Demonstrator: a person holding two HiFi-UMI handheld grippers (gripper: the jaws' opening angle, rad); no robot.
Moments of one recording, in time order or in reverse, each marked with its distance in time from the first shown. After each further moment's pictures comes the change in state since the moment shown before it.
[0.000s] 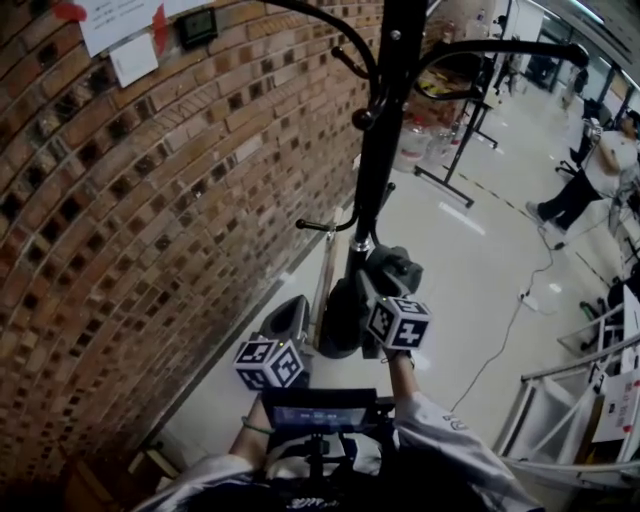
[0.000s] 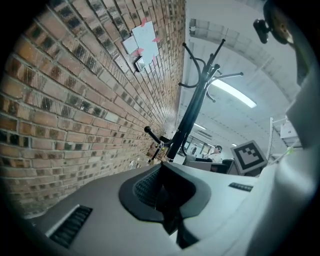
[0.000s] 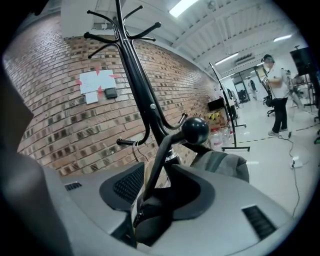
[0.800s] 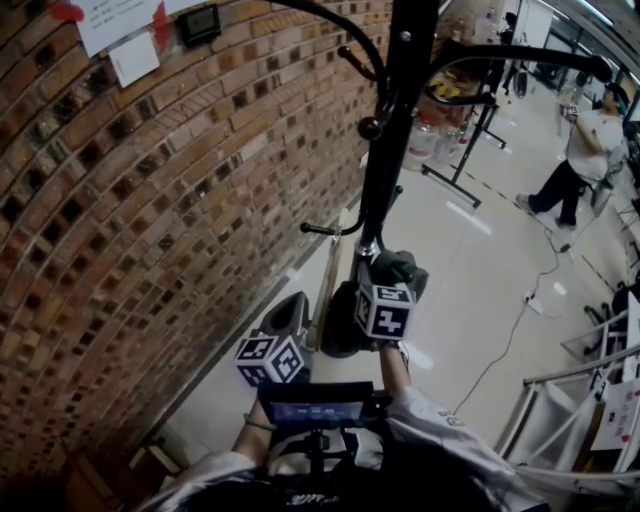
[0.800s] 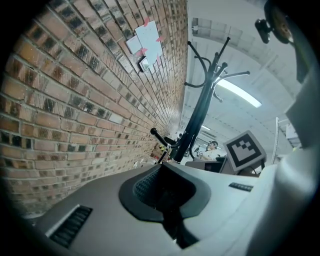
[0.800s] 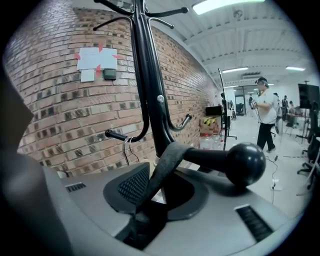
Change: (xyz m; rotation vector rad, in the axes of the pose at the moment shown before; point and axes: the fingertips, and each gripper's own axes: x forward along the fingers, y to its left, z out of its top) left arm 0.011 0.016 0.008 -0.006 -0.015 0.045; right arm 0.029 -0.001 0.013 -0.182 0.077 -0.159
